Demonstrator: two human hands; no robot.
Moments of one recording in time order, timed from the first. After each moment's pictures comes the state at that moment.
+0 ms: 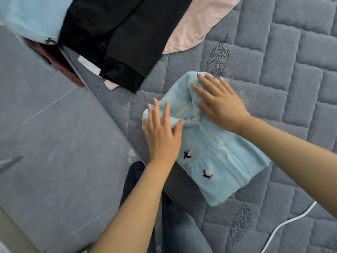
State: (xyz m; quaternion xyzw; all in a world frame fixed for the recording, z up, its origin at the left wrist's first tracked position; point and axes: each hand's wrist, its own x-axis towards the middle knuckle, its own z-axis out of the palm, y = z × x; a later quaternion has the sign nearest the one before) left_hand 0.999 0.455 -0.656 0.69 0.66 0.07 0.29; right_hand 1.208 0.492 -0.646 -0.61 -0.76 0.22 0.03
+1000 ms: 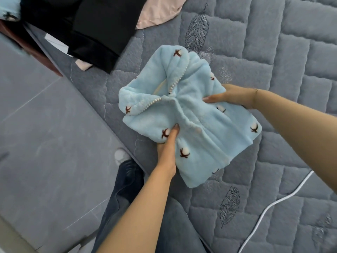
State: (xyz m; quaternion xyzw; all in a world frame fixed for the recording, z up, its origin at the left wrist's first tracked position) left_hand 1.048 0.356 -0.670 0.05 0.66 0.23 0.71; right_hand 1.294 0.448 -0.664 -0.64 -0.31 0.70 0.00
